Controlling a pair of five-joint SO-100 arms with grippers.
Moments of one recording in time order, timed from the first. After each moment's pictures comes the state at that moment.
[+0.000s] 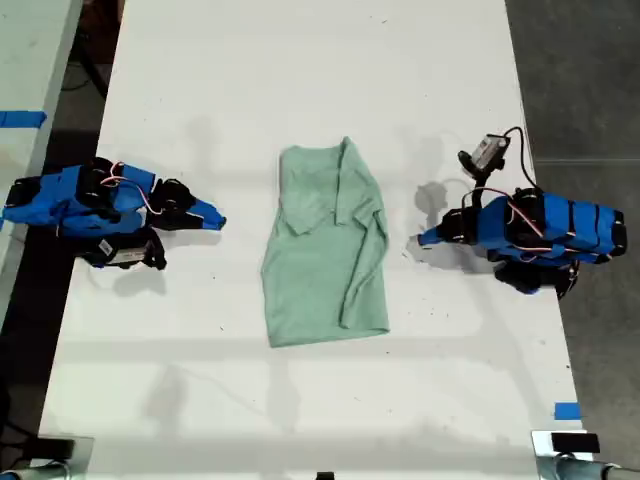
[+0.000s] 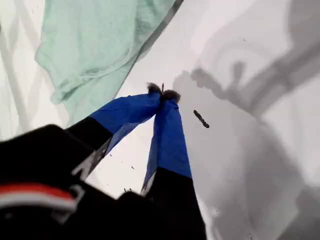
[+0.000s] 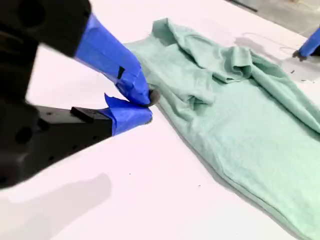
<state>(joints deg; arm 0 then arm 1) -7.4 205.1 181.3 56.2 -16.0 10.3 200.3 173.4 76.1 -12.1</state>
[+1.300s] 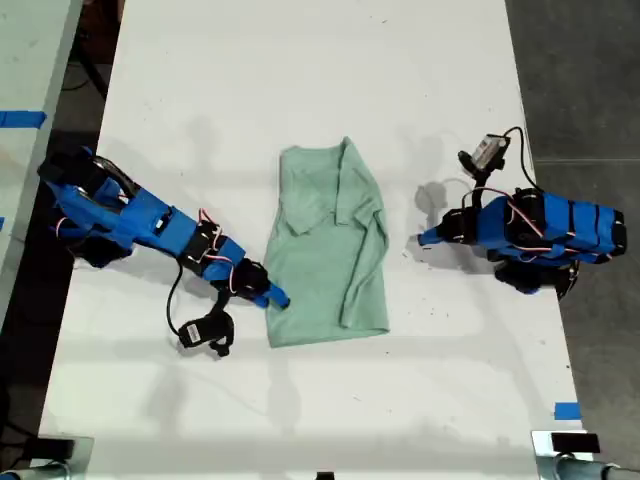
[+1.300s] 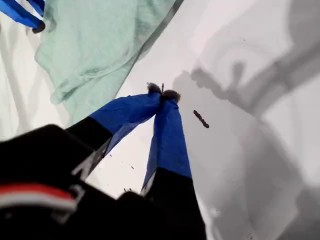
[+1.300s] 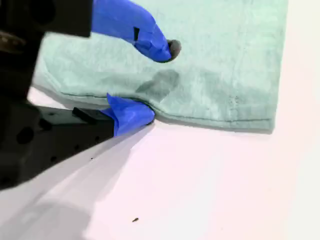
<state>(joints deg) 12.8 87.9 121.7 22.6 -14.6 10.3 200.3 173.4 76.1 -12.1</state>
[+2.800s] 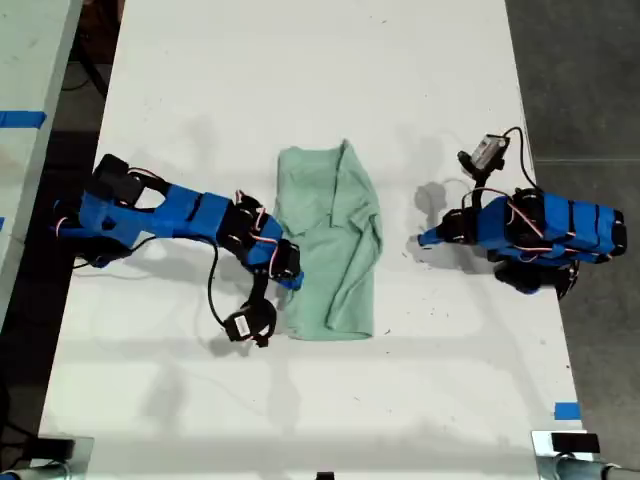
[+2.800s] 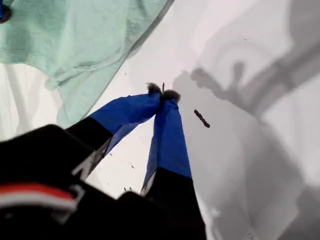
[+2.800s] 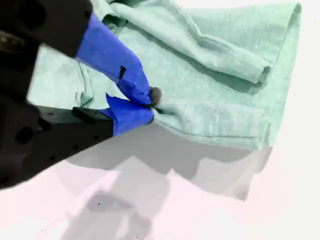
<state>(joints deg) 6.9 69.1 59.2 75.9 -7.3 10.0 200.3 173.4 76.1 -12.1</state>
